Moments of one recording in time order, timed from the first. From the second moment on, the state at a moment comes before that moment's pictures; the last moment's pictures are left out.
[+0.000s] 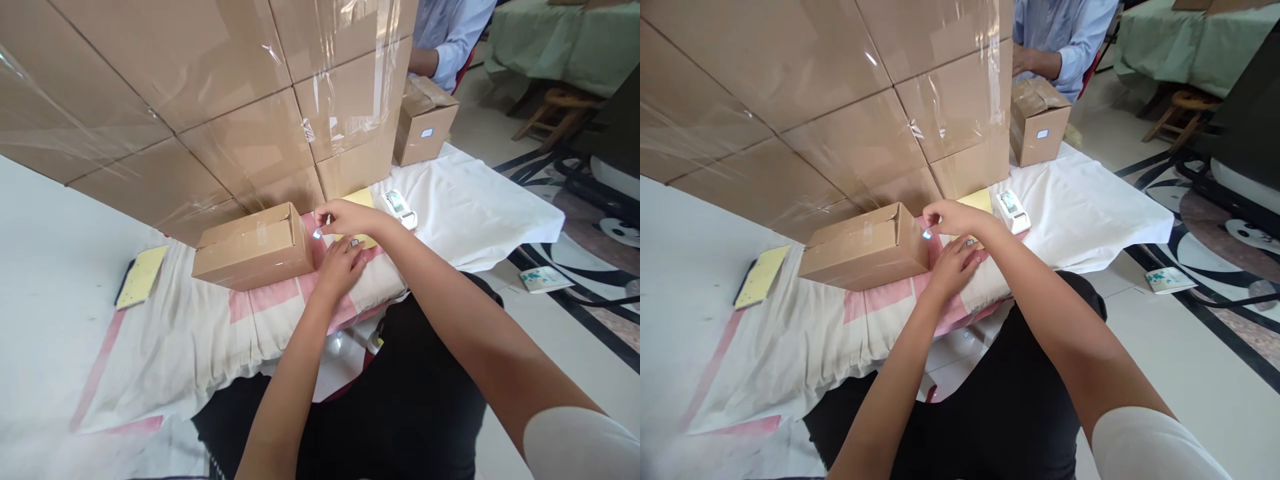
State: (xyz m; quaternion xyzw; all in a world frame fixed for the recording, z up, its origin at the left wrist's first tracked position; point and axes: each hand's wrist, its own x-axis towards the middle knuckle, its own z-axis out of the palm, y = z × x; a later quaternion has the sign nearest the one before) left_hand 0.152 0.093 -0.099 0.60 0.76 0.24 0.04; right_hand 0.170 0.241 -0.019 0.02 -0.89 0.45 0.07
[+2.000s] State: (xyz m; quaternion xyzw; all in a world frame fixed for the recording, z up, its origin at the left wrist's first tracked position) left_hand 0.146 0.093 -0.101 0.62 0.74 0.26 0.05; right_hand 0.152 0.212 -0.036 0.07 -0.90 0.39 0.20
